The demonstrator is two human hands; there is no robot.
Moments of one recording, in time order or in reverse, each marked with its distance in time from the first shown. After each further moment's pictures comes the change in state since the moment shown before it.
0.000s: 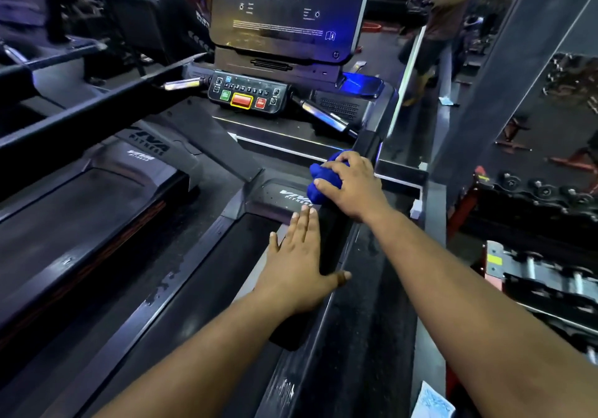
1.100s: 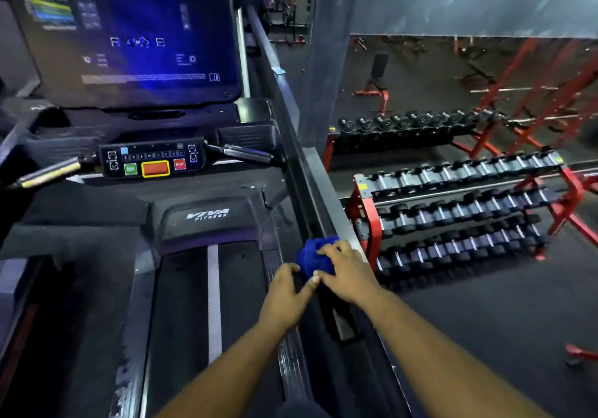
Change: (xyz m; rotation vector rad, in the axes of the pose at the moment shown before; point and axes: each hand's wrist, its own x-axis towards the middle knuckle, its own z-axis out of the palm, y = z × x) left_hand 0.023 -0.106 -0.094 -0.559 -0.363 0.266; right_hand -0.106 -0.174 -0.038 -0.047 -0.202 0.792
